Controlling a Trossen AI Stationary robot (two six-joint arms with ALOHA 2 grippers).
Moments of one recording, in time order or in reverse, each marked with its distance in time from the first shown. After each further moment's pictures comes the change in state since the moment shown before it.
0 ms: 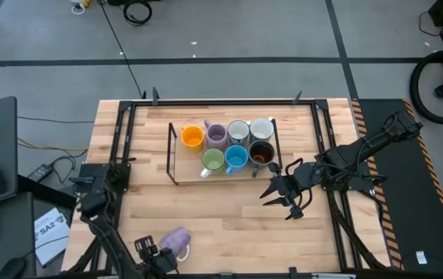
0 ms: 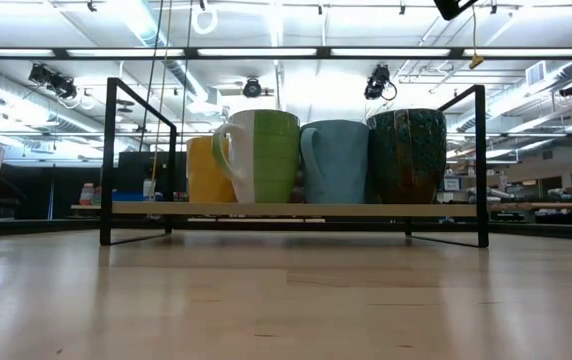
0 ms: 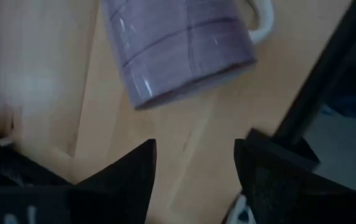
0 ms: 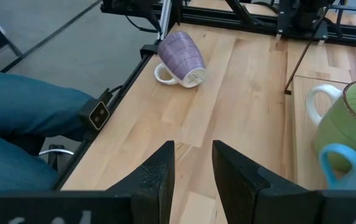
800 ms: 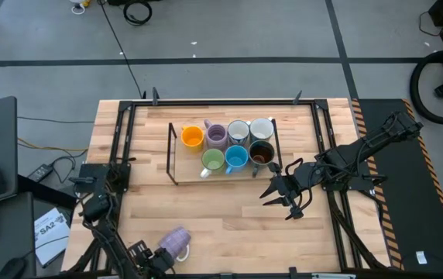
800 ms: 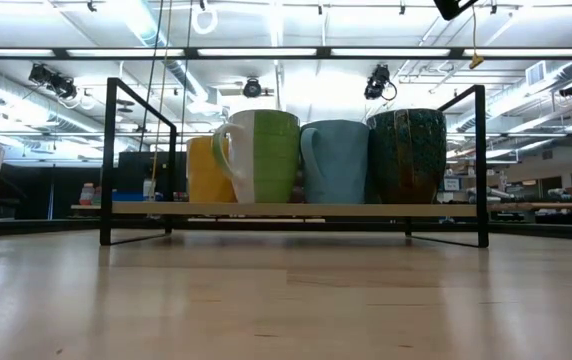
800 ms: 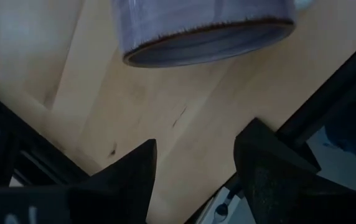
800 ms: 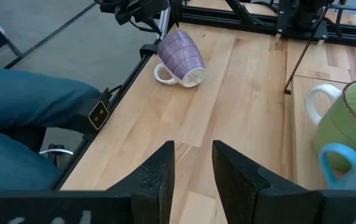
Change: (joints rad) left arm -0.013 0.054 0.000 0.000 0.091 -0.227; right arm 0.000 0.000 0.000 0.000 0.000 0.000
